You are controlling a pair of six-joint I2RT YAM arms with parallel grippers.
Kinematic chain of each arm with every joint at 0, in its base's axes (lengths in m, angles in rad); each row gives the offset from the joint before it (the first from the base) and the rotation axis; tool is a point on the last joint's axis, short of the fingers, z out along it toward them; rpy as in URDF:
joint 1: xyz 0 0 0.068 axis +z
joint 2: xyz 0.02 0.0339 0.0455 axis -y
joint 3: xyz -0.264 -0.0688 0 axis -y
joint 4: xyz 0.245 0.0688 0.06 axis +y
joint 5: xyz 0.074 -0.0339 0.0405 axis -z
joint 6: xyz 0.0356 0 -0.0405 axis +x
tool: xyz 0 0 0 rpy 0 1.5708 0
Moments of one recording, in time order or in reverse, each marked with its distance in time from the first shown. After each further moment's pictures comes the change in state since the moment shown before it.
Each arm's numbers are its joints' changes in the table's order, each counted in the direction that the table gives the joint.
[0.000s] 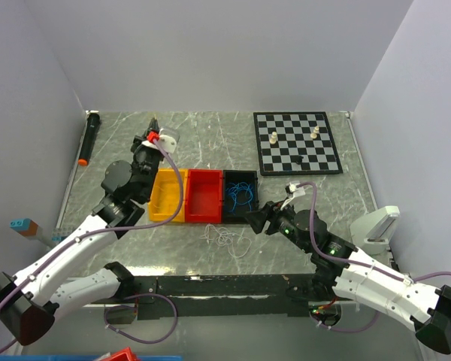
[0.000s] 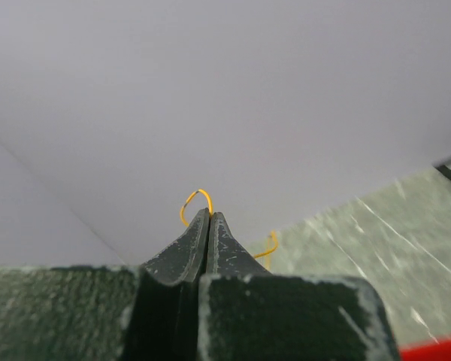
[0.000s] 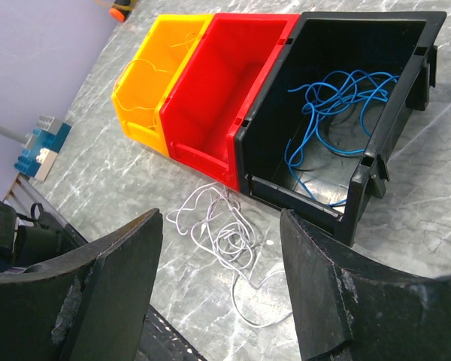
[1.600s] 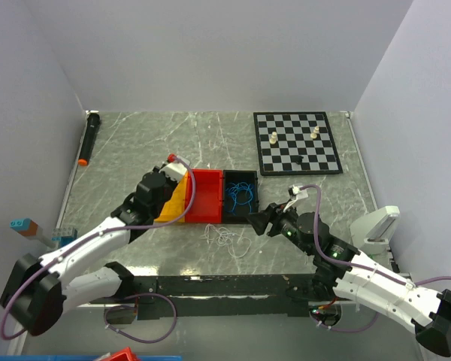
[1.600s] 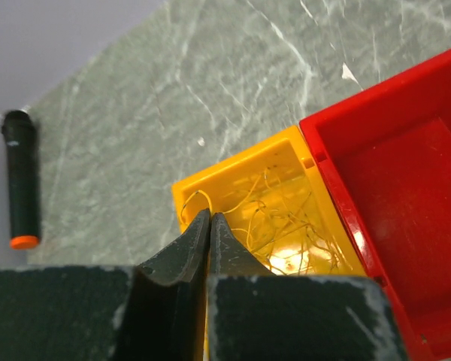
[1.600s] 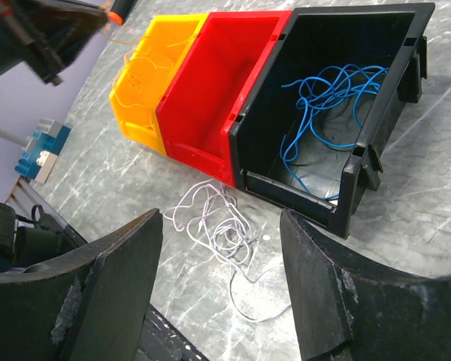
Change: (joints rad) left arm 0.048 -0.089 -0.274 0.259 0.022 -0.293; right arm 0.000 0.051 -0.026 0.022 0.012 0.015
